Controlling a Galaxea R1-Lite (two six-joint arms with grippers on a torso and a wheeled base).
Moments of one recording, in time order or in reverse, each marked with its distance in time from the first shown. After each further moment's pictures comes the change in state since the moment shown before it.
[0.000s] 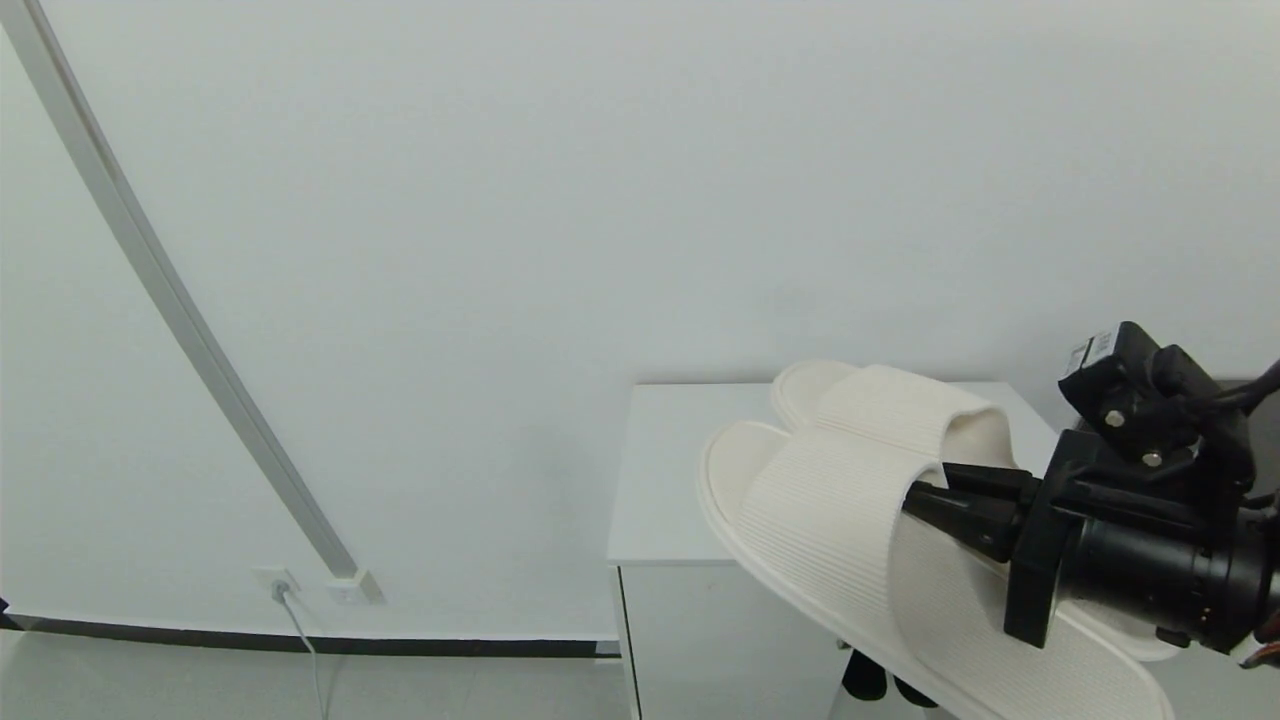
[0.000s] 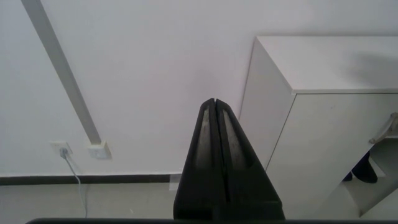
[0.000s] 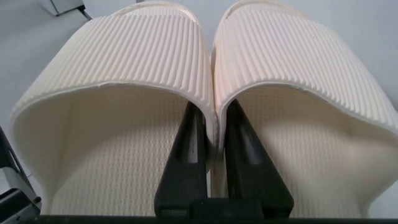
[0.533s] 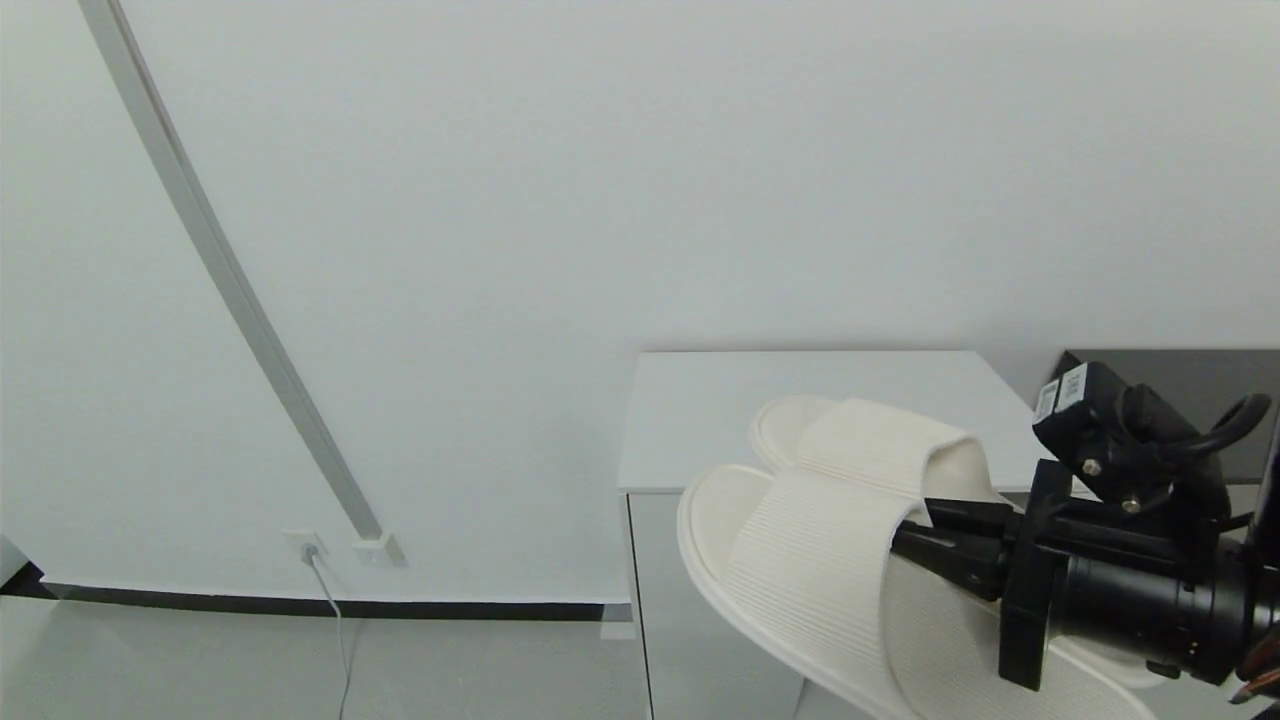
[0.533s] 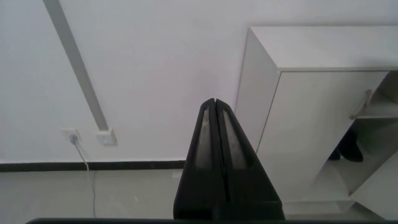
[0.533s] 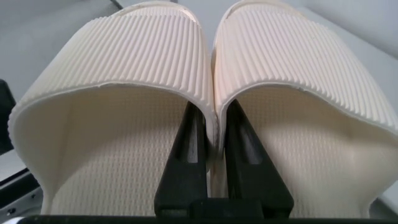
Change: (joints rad) left arm 0.000 0.000 0.000 -0.001 0.000 0.008; right arm 0.016 0.016 0.030 0.001 0.054 -0.009
